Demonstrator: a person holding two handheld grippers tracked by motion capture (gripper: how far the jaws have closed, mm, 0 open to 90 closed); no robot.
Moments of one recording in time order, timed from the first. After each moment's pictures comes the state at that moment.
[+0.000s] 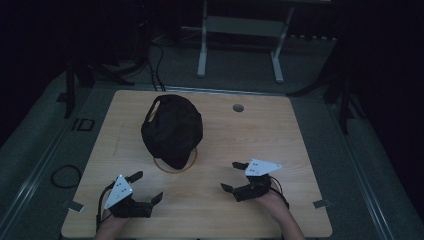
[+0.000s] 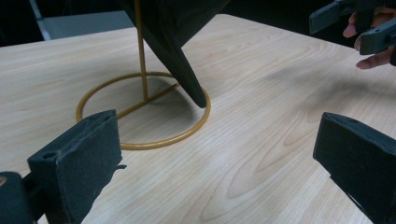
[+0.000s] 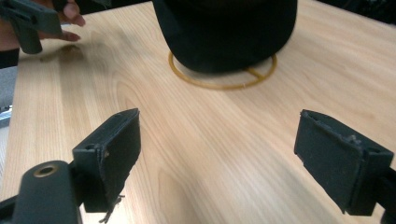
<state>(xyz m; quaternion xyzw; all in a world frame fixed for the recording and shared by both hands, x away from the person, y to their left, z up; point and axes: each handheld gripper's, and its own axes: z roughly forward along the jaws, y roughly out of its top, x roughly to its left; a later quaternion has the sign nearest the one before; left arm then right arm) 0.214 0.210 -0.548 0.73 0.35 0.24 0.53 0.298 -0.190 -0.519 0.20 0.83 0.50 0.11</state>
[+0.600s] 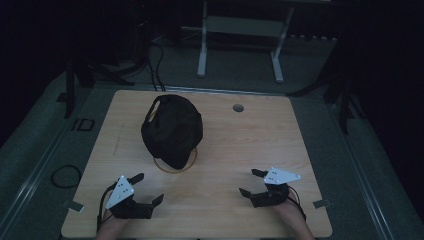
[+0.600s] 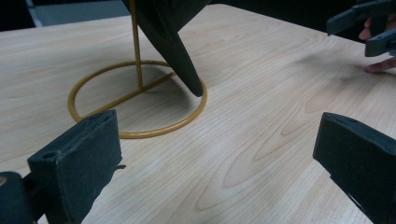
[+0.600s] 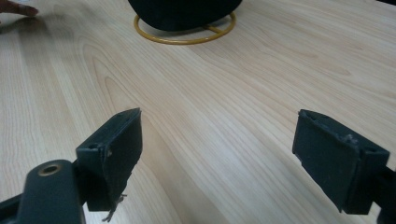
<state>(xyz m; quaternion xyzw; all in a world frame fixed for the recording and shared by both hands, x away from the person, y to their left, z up) 0.213 0.210 -0.552 0.73 0.36 0.23 0.53 0.285 -0.244 -0.539 0.25 0.83 0.48 0.14</state>
